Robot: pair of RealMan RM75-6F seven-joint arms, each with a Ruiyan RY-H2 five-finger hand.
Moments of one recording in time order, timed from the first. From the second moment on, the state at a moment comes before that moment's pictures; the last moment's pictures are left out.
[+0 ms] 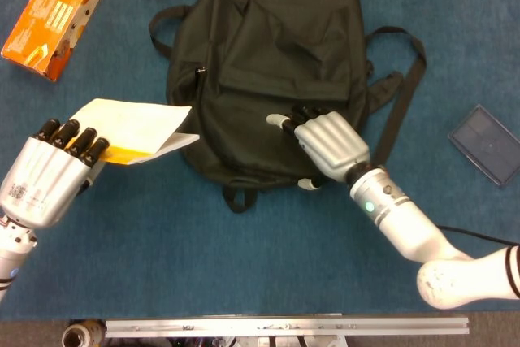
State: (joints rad) left arm -0.28 -1.35 0.04 -1.34 1.89 1.66 0.32; right arm 0.84 -1.72 0.11 -1.71 -0.81 1.00 -0.66
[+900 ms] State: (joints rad) left arm -0.27 -1.35 0.02 -1.33 1.89 1.65 0.30; right arm 0.86 -1.80 0.14 -1.56 -0.79 1.01 -0.66
